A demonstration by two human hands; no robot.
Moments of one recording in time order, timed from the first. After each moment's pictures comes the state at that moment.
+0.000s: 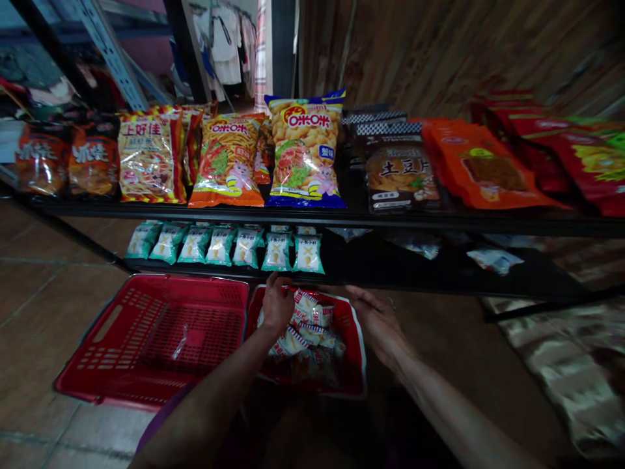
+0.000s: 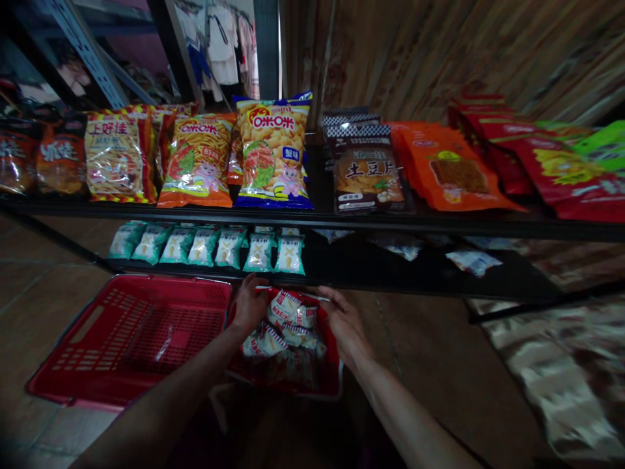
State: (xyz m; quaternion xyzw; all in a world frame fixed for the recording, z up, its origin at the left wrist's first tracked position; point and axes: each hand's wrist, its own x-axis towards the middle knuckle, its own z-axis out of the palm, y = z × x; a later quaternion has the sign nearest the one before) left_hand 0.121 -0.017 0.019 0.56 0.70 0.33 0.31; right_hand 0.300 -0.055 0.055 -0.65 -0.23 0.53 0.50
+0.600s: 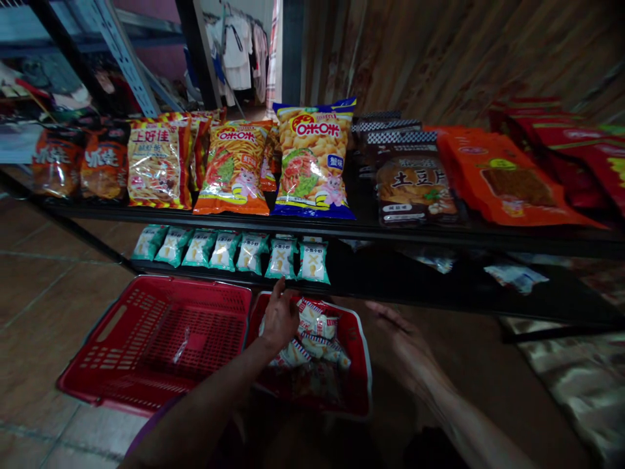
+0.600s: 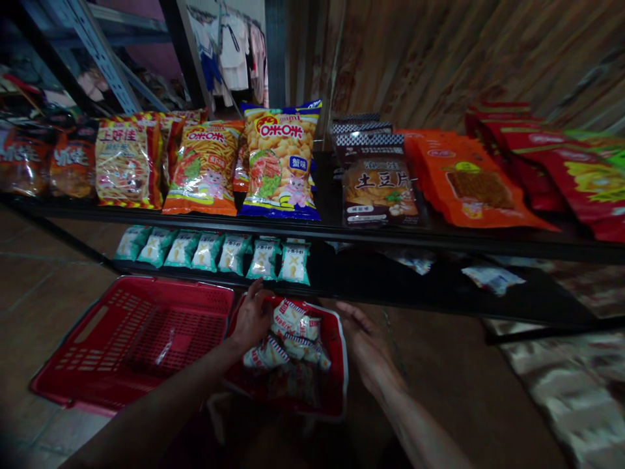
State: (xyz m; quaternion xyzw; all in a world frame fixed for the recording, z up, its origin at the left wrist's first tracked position) left_hand 0.113 -0.018 0.000 0.67 0.63 0.31 0.23; right_hand 0.320 -0.057 0.080 -0.70 -0.23 0.51 0.46
